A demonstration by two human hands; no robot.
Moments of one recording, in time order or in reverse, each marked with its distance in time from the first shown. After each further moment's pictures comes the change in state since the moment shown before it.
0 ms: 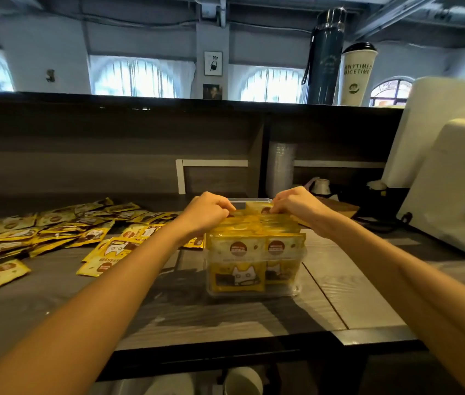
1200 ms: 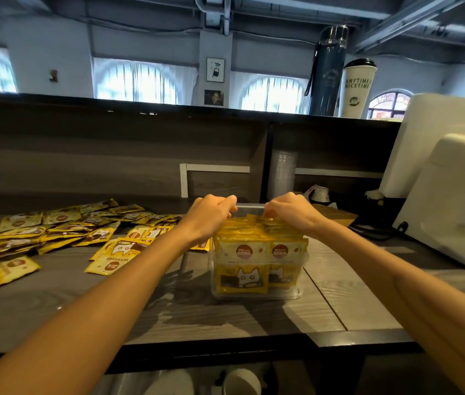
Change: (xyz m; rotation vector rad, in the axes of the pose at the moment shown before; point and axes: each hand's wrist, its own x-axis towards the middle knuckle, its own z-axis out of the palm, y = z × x) left_hand -0.013 -0.004 -0.005 -0.024 0.113 0.087; right_hand -0.014 -0.018 0.011 -0.314 0.018 -0.071
